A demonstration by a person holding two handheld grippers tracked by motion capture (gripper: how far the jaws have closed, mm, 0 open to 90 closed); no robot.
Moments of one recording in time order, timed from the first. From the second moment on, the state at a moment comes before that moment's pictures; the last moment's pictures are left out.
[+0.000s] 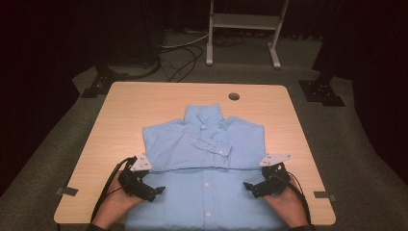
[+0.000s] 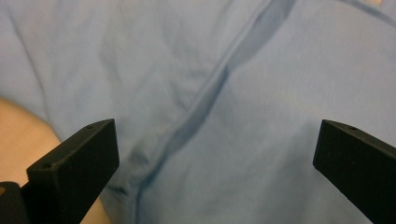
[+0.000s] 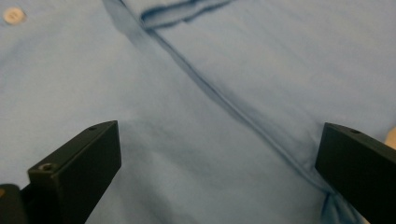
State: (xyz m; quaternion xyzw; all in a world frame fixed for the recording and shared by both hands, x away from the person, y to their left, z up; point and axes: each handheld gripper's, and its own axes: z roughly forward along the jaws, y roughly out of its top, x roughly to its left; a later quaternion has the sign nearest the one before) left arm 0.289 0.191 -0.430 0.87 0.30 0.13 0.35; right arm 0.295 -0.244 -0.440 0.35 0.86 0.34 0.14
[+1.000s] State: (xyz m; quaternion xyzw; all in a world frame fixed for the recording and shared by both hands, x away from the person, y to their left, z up) left arm 0.342 0.177 -0.438 0.89 0.30 0.12 0.33; right arm 0.335 -0.240 -0.443 0.36 0.86 0.33 0.15
